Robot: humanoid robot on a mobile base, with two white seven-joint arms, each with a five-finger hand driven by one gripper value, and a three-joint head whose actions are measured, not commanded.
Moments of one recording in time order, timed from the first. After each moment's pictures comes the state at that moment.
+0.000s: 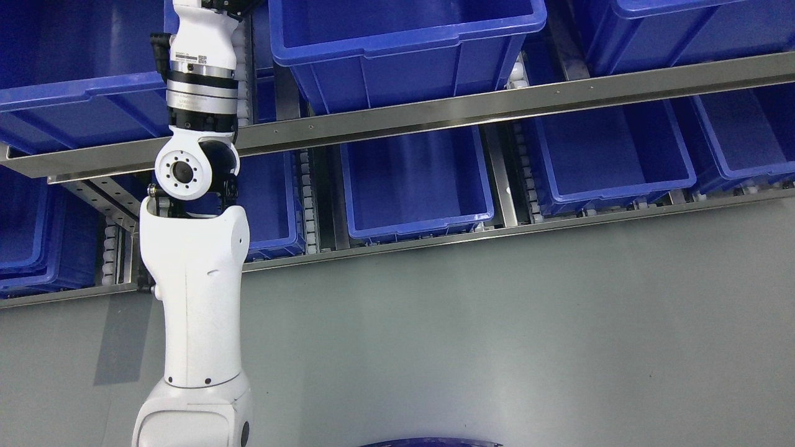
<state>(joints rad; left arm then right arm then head) -0.63 0.00 -0.02 -1.64 0.04 -0.22 -0.13 0.00 0.00 -0.04 -0.16 -0.04 0.09 0.00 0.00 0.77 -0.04</state>
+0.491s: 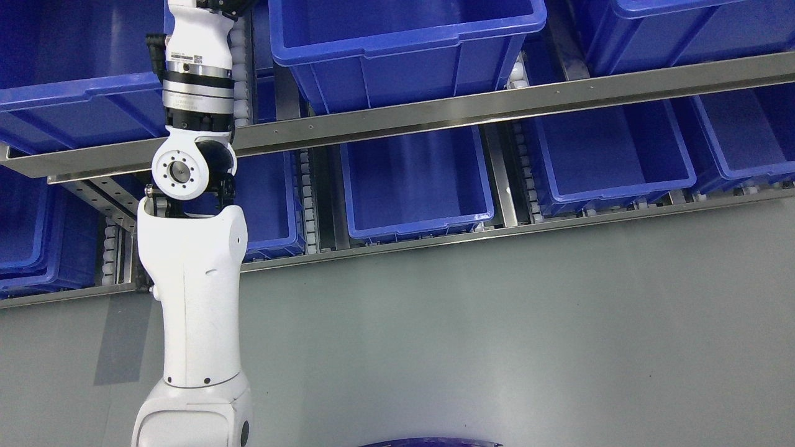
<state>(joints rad) -0.63 0.00 -0.01 -1.64 0.04 -0.21 -0.13 0.00 0.00 -0.04 -0.16 -0.04 0.09 -0.01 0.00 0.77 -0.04</state>
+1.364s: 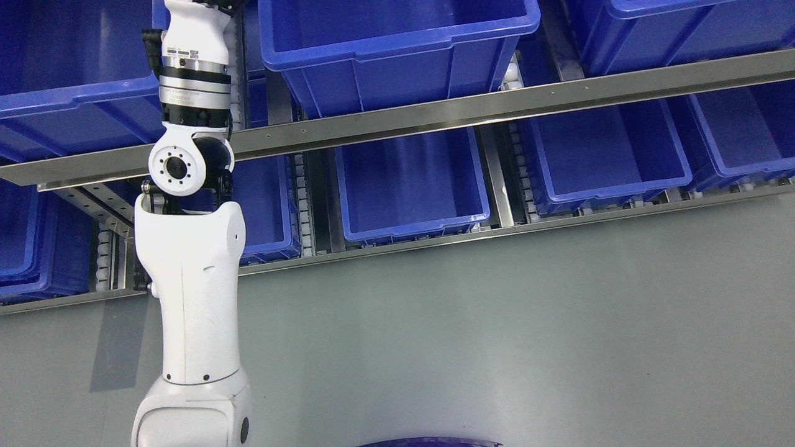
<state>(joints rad) -0.65 0.00 0.00 -1.64 0.04 -0.20 -0.13 0.00 0.00 -0.04 -0.16 -0.04 0.09 0.00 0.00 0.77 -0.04</state>
